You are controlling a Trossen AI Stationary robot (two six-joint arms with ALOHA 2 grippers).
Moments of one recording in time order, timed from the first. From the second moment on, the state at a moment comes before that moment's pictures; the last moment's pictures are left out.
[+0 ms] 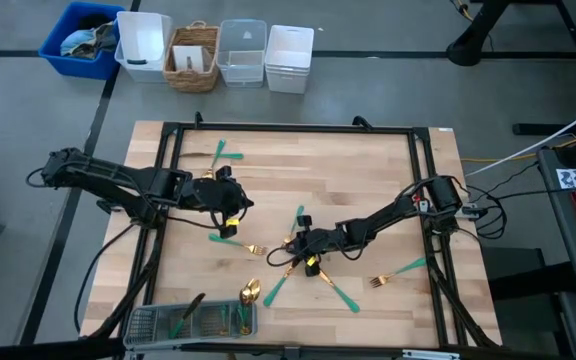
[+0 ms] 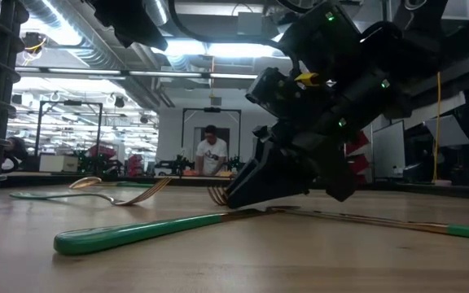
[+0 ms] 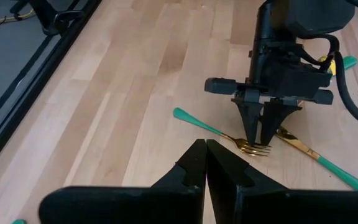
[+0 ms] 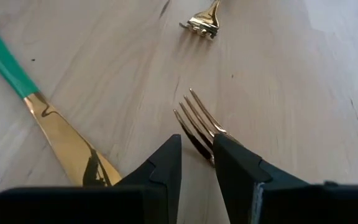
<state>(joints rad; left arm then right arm) -0.16 1.11 0.92 -0.49 -0.34 -0.15 0.23 2.00 0.90 0.45 0.17 -0.13</state>
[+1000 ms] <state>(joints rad) -0.16 1.14 0.92 -0.47 -0.21 -0.22 0.23 1.94 0.95 0.33 0.17 -0.09</state>
